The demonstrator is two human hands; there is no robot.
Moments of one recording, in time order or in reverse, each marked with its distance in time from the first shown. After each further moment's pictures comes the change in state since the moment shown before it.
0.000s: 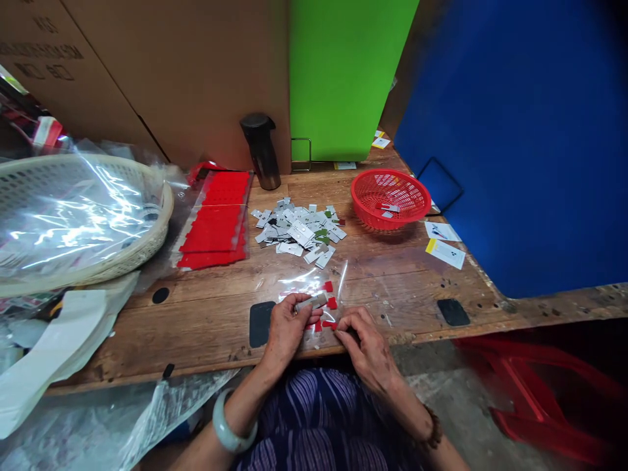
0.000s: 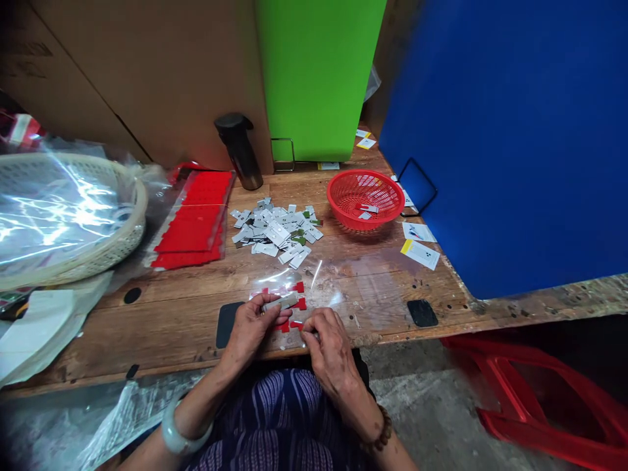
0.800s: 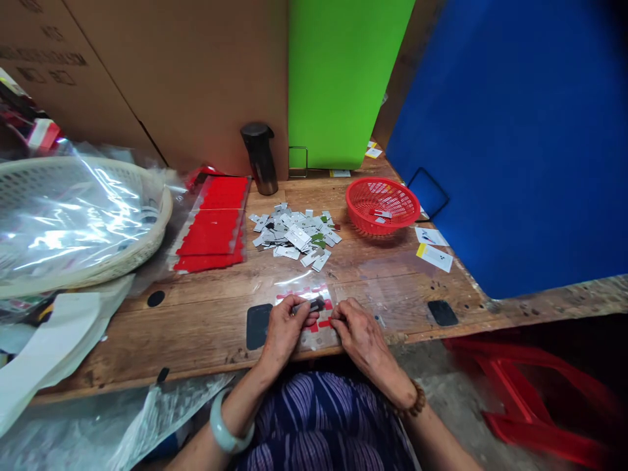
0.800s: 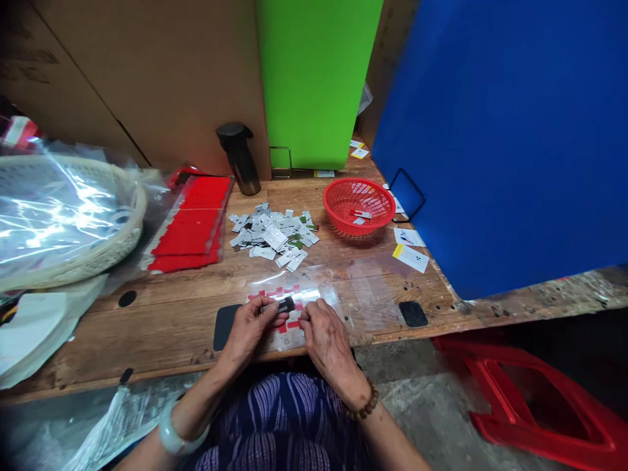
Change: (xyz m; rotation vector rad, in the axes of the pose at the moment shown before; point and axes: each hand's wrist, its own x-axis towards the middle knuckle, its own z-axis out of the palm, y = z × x) left_hand 0.001 -0.002 -0.004 0.044 -0.052 0.050; right_hand 0.016 0.005 -0.003 -0.219 0.003 -0.015
